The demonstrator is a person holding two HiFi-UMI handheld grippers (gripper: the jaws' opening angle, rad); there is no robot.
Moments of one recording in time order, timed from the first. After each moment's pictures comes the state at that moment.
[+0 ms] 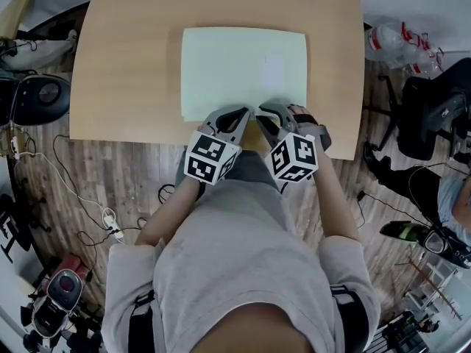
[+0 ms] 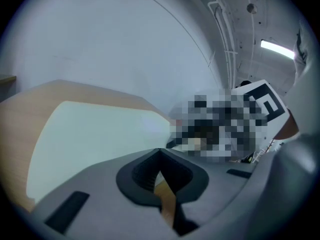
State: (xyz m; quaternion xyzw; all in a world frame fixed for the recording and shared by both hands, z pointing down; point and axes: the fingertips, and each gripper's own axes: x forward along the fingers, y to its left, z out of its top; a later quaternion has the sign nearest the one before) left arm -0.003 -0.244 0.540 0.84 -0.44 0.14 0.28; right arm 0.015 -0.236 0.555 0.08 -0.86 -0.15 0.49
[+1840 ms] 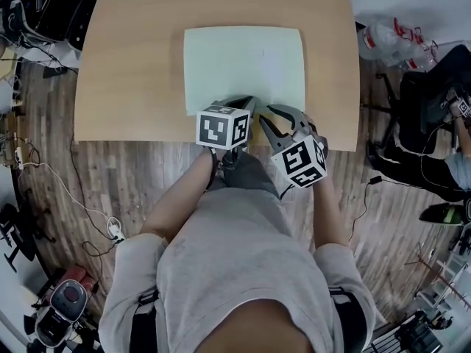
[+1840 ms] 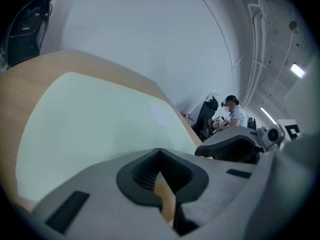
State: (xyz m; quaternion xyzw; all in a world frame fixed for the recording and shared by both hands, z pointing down) left arm 0.009 -0.260 0.558 0.78 -0.44 0.15 0.42; right arm 0.029 -0.223 0.519 0.23 -0.90 -0.02 0.37
